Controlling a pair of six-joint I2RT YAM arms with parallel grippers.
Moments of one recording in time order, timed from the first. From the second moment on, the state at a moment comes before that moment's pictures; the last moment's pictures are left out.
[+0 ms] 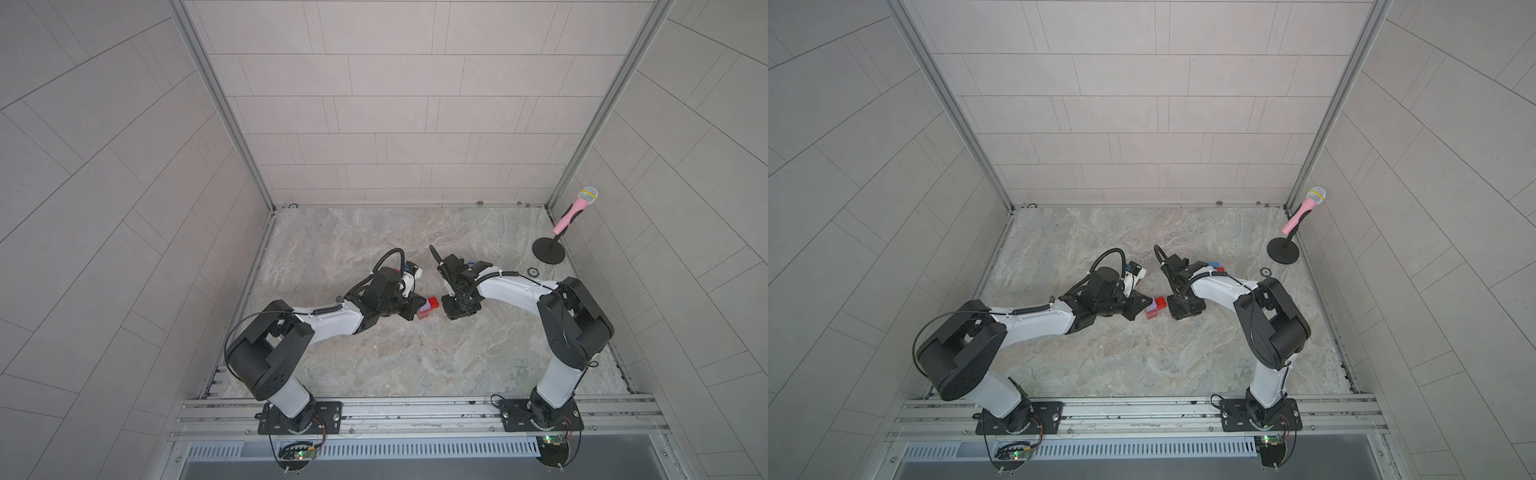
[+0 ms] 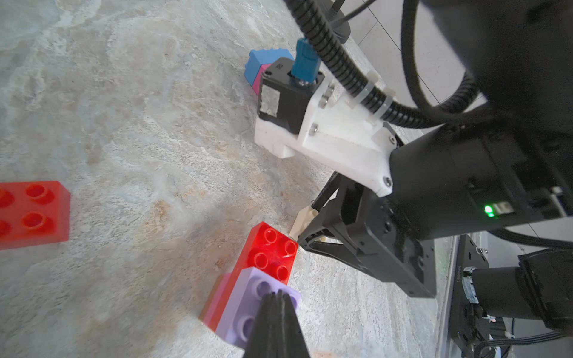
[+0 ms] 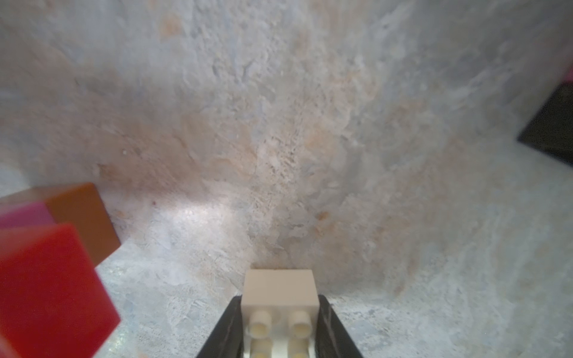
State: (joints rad) left arm -0.71 1.61 0.73 0.22 0.36 -0.32; right arm 0.55 1.76 1.10 -0.78 -0.01 0.34
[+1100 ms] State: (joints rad) left arm -0.71 1.61 0.73 0.21 0.37 -0.32; right arm 0.55 1.64 1.30 -0.91 -0.05 0.31
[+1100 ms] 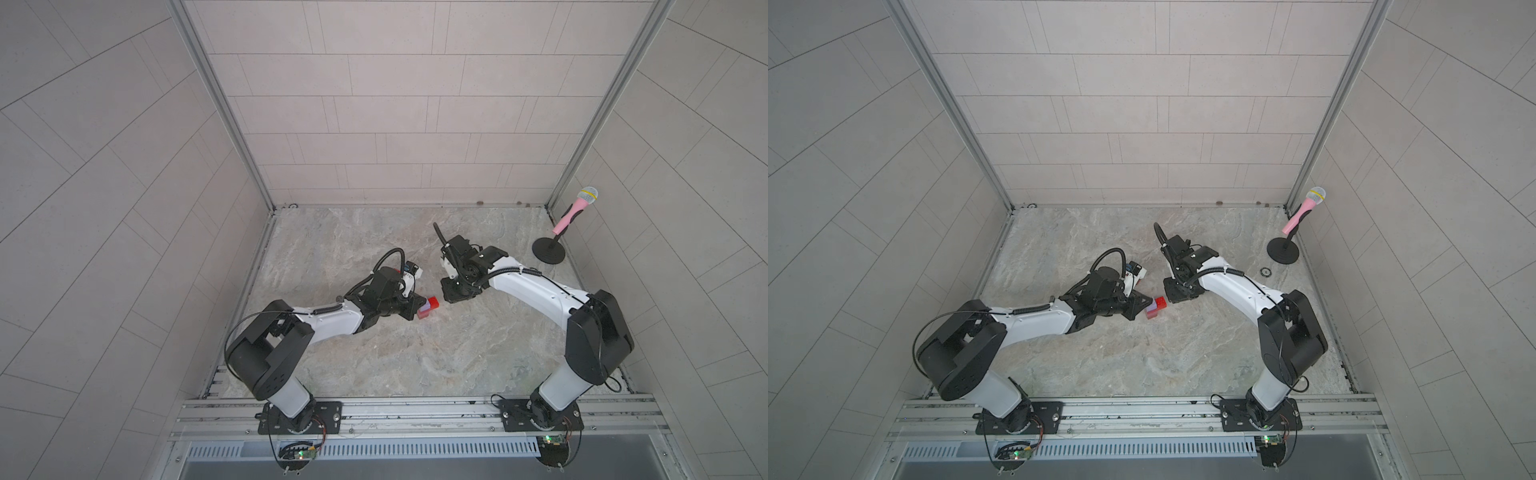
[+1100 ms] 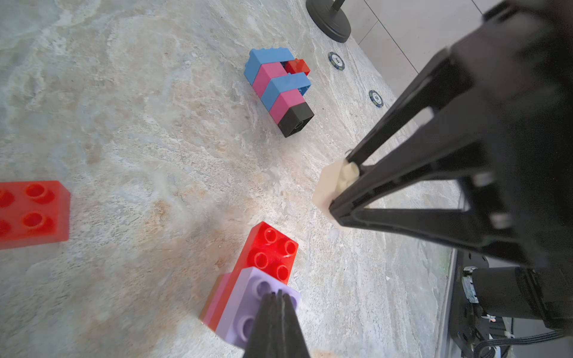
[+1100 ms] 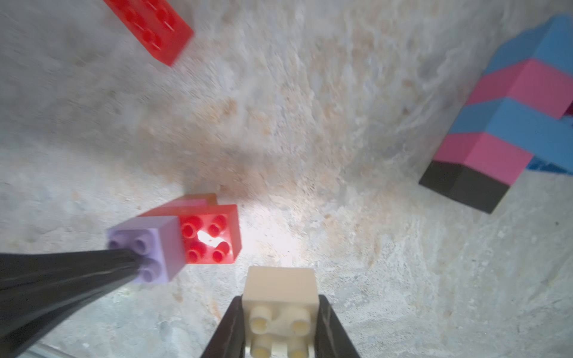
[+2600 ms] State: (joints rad) left arm -0.71 1.61 0.74 0.21 0.37 -0.32; right arm 0.57 1.83 1.44 -0.97 -0.14 0.24
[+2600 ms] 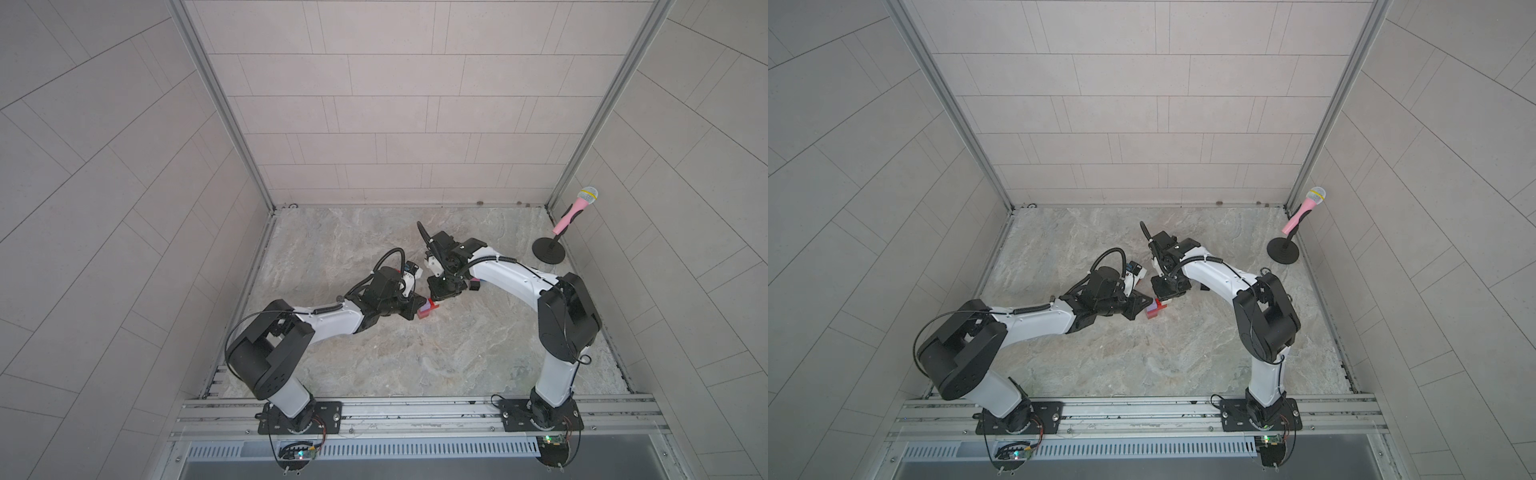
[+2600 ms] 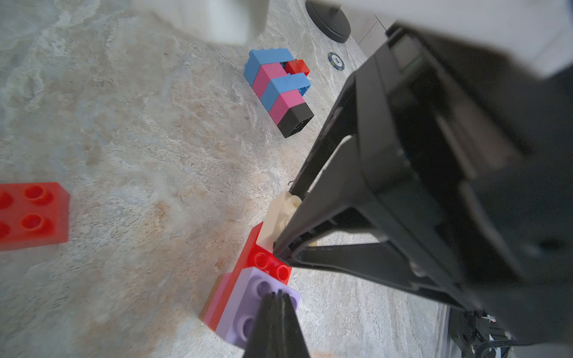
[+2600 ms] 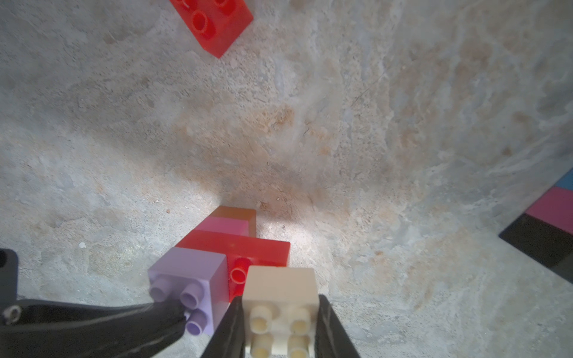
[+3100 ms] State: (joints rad) left arm -0.71 1.62 0.74 0.21 0.37 -0.32; right arm 0.58 1.86 1.47 -0.99 -0.11 0.23
